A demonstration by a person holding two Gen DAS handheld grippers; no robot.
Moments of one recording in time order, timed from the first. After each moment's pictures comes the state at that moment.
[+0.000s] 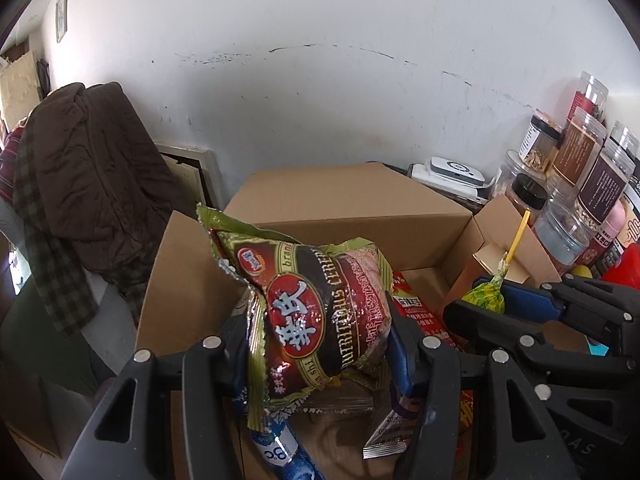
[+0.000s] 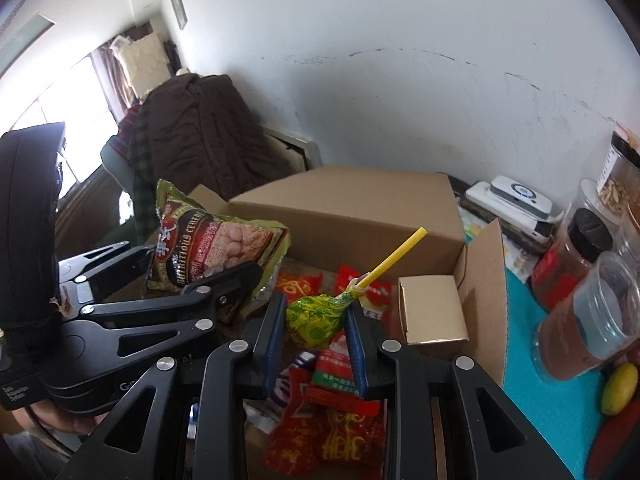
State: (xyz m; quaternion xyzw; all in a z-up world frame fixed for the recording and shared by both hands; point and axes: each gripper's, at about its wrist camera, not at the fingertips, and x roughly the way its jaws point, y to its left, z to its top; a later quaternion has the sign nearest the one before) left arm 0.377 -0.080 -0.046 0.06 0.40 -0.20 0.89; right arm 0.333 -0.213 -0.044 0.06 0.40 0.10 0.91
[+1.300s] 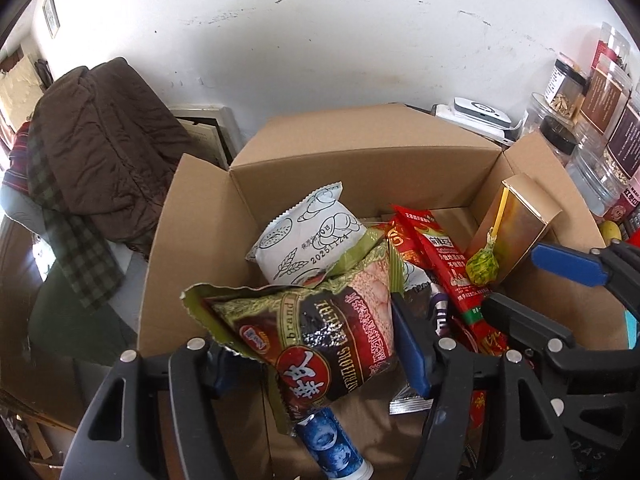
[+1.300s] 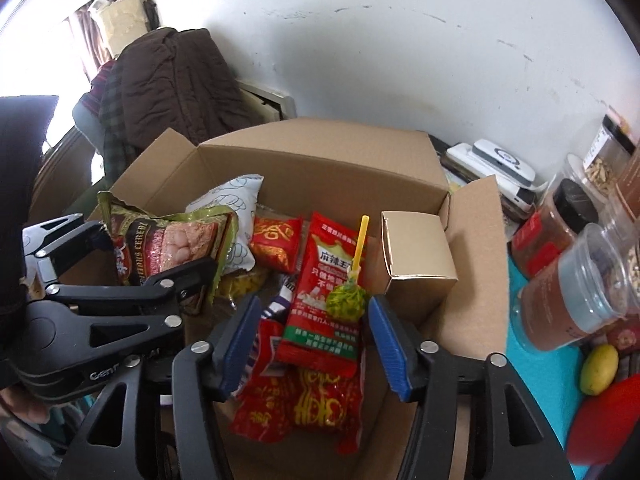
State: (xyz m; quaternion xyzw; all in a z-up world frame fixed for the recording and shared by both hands) left arm 0.373 -0.083 -0.064 0.13 0.47 -0.15 0.86; right arm 0.334 -0.210 -0.057 0.02 0.46 0.06 0.89
